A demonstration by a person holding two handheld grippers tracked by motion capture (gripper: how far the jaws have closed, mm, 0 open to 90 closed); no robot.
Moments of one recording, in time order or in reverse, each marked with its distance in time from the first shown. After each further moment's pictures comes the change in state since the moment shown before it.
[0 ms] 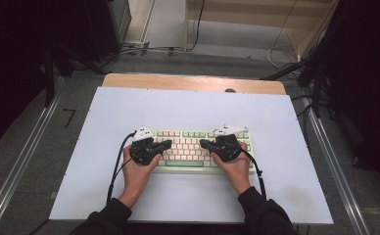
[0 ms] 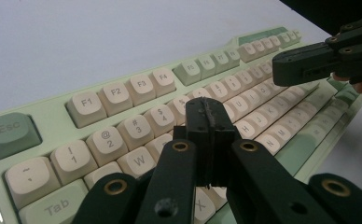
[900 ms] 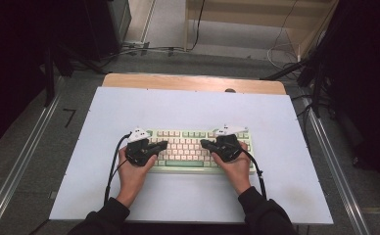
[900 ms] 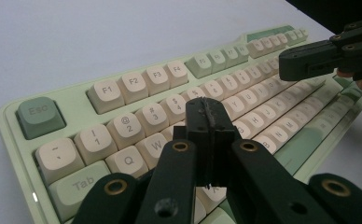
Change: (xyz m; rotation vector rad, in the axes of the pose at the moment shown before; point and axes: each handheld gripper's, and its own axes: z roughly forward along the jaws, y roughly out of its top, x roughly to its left) left arm 0.007 -0.004 -0.009 -0.002 0.015 -0.010; right arm -0.002 -0.002 0.002 0.008 -0.010 0.006
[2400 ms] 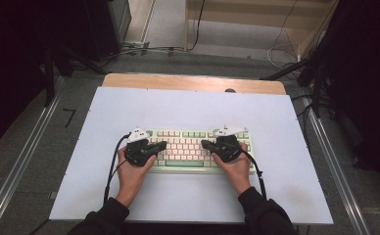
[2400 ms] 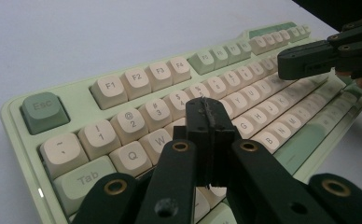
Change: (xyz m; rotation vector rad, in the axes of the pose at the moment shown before) left arm 0.001 -0.001 -0.001 0.010 0.003 0.000; right arm -0.002 -0.003 0.002 0.009 -0.018 -0.003
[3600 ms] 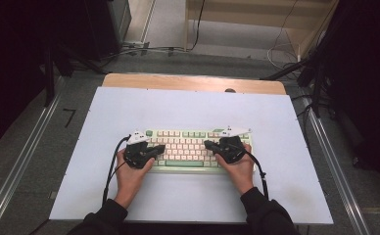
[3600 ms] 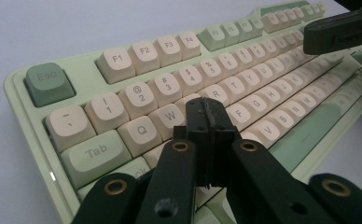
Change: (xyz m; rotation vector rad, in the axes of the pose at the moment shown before) left arm 0.003 -0.008 0.001 0.051 0.021 0.007; right arm -0.003 -0.004 -0.009 -0.006 -0.008 -0.001
